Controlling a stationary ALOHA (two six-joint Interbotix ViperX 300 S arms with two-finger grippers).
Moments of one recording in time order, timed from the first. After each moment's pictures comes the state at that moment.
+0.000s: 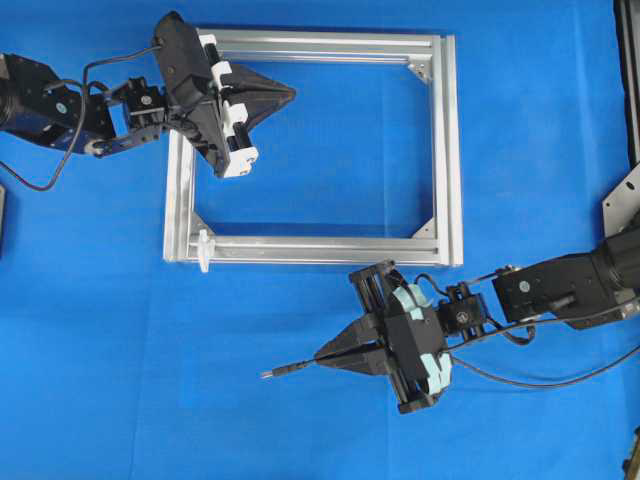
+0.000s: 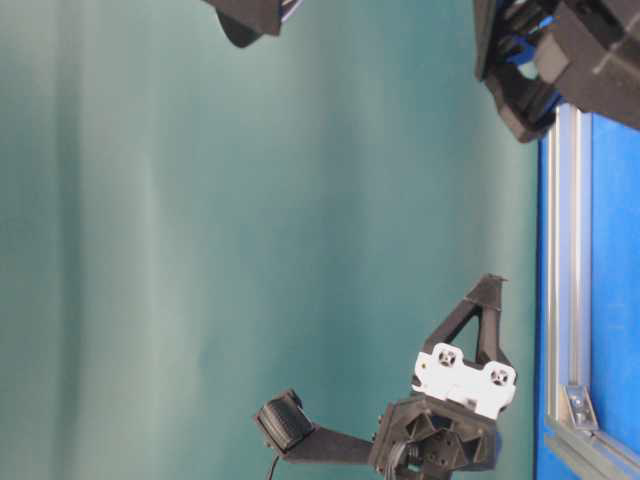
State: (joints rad) left arm 0.28 0.13 0.85 -0.09 -0.76 0.01; right arm 0.32 0.15 0.76 0.01 -0.54 0.07
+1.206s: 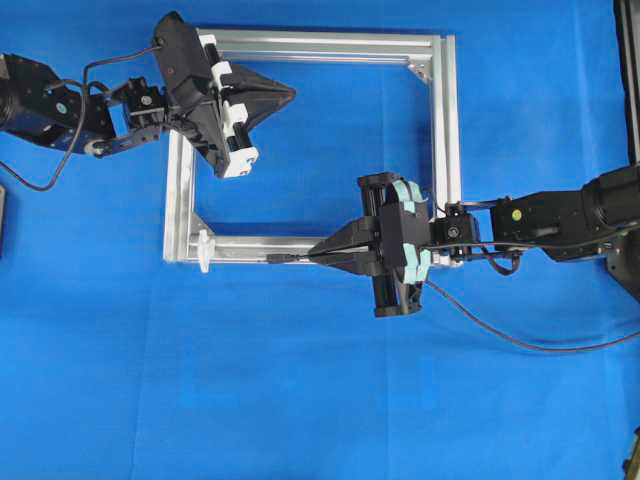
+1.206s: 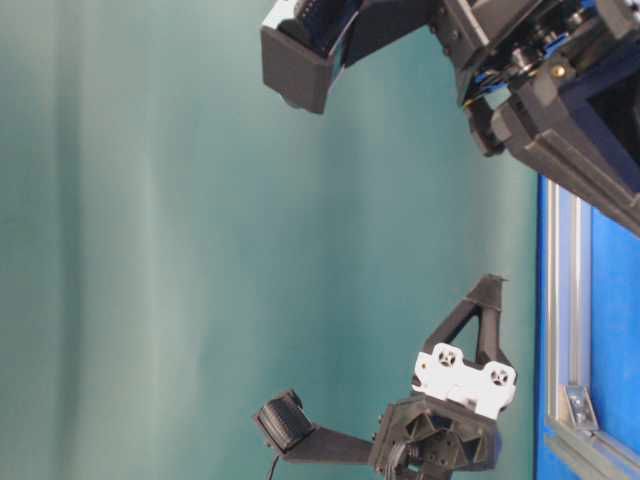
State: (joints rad) left arm 0.28 0.13 0.85 -0.09 -0.76 0.01; right arm 0.08 0.15 0.82 0.01 -0.60 0.06
